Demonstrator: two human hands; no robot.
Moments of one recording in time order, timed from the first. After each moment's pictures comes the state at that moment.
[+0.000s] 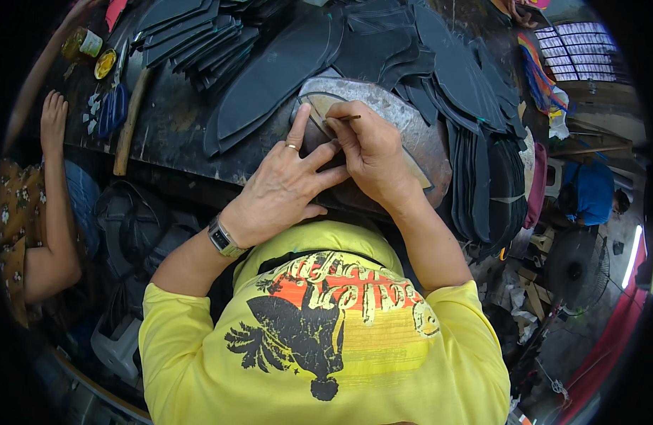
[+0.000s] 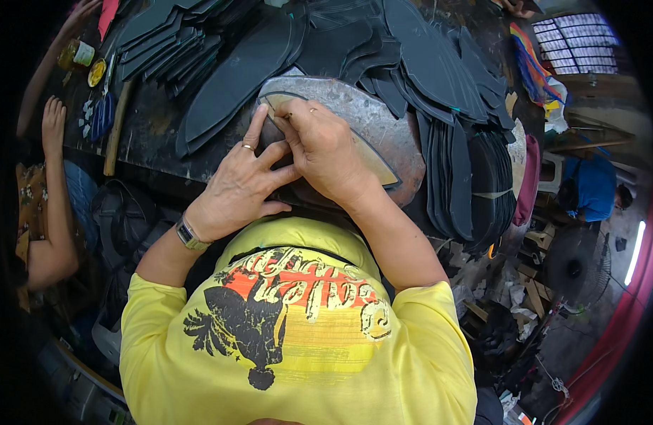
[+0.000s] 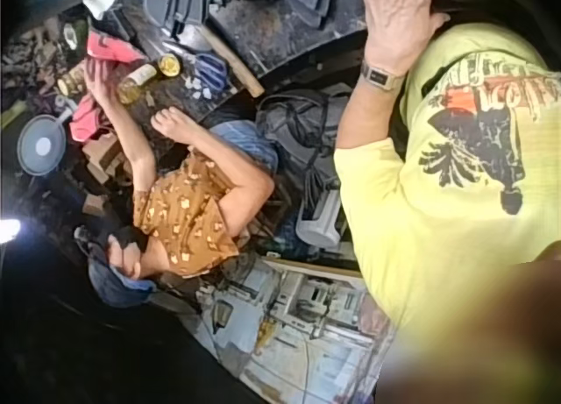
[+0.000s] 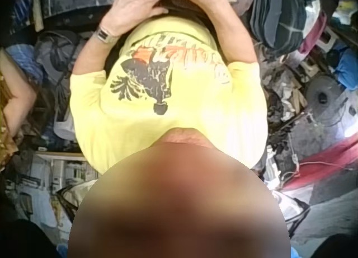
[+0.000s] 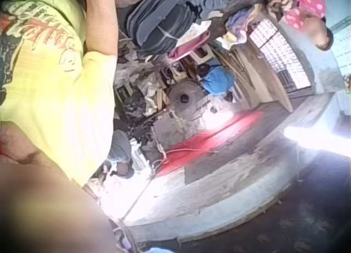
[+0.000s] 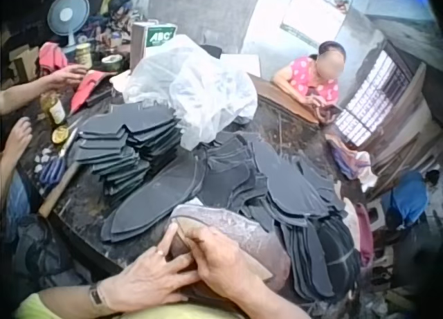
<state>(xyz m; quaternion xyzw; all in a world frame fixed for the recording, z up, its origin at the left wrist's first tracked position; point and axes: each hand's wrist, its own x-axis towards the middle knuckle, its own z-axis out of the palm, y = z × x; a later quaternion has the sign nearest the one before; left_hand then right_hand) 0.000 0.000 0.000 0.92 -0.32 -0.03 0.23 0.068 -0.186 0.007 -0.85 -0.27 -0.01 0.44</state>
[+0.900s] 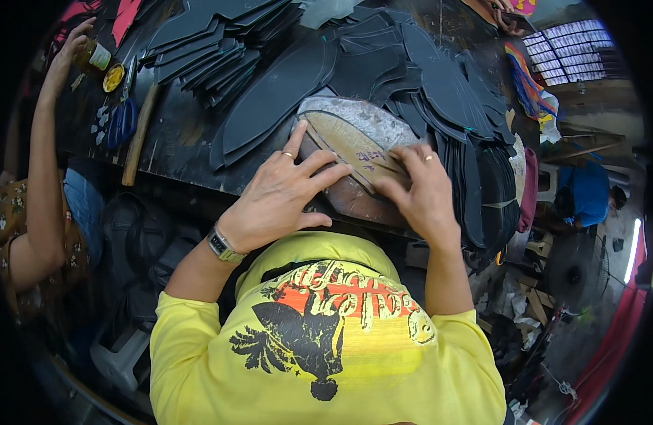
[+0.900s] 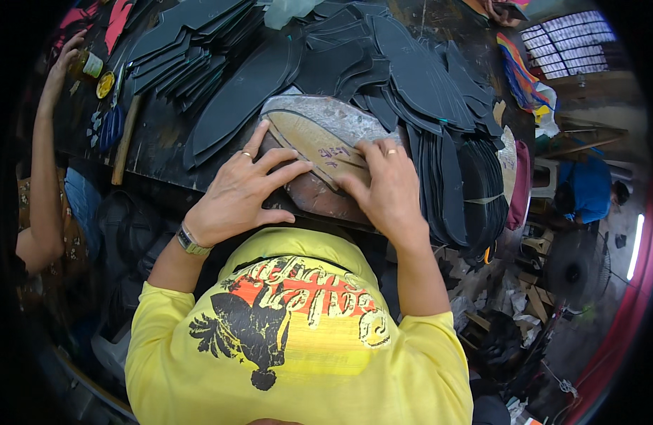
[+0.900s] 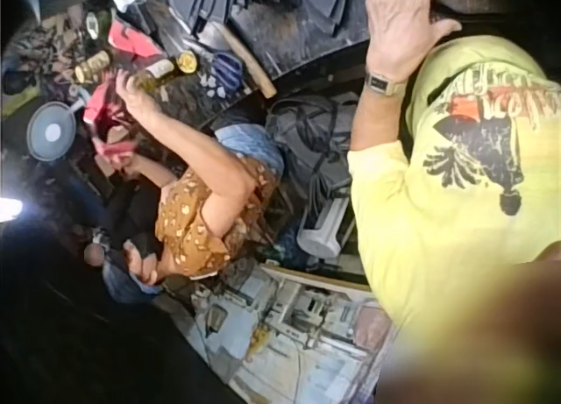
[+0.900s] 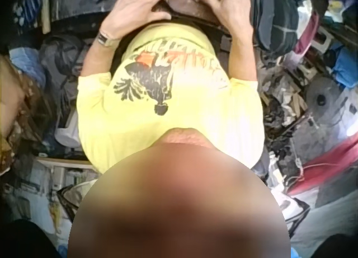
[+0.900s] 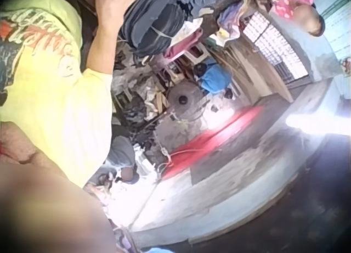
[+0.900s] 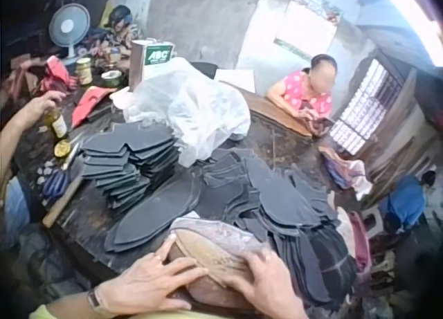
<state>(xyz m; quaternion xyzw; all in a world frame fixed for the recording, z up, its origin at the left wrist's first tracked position) 0.005 0.003 0.019 0.92 -0.30 -0.01 0.27 0.035 -0.259 0.043 -0.96 -0.23 -0.05 0.15</state>
